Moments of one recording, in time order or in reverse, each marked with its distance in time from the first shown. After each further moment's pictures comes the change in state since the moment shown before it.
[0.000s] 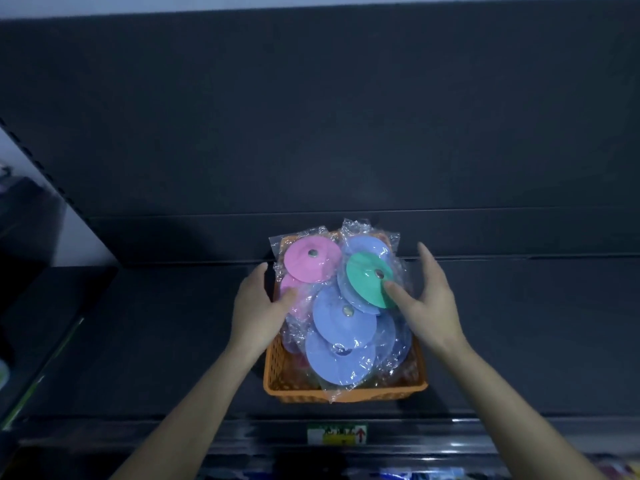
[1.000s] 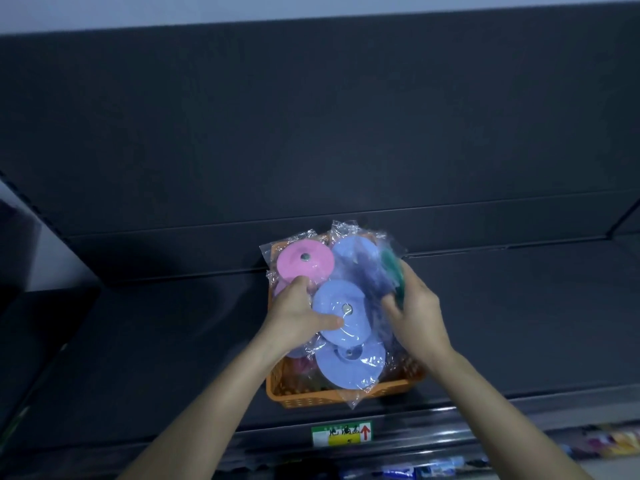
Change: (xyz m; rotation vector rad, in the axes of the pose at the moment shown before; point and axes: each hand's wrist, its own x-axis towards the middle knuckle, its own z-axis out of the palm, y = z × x) left_hand -0.002 0.033 0.018 0.134 -0.397 0.004; right_hand -0.018 0.007 0.012 -0.178 0.032 -0.129
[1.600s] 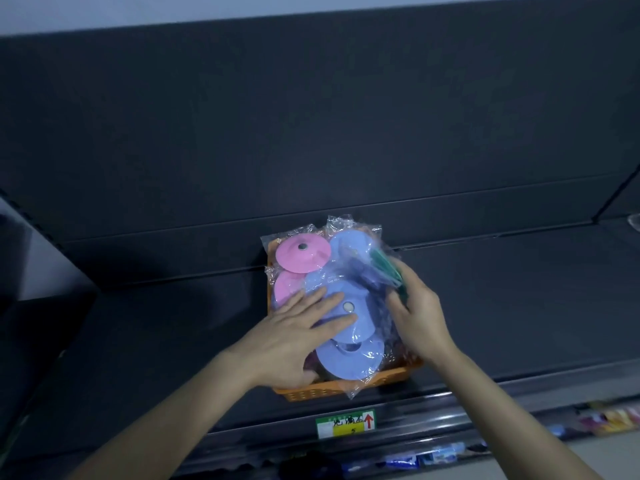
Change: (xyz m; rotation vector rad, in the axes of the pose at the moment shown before) left_hand -0.014 -0.044 -0.011 0.918 -0.299 0.774; right_hand -0.017 -0.006 -0.005 0.115 -0.003 0.009
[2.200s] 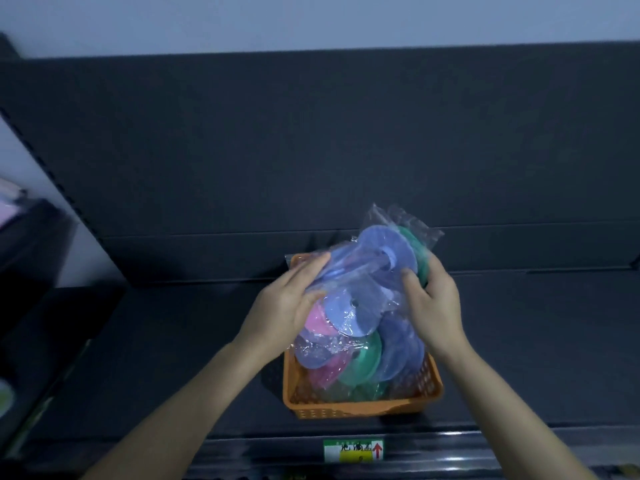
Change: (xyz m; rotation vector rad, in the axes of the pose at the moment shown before) left_hand -0.004 -0.013 -0.036 -0.563 0.791 -0.261; right_hand 0.031 -0.054 -0.003 0.215 0.120 0.012
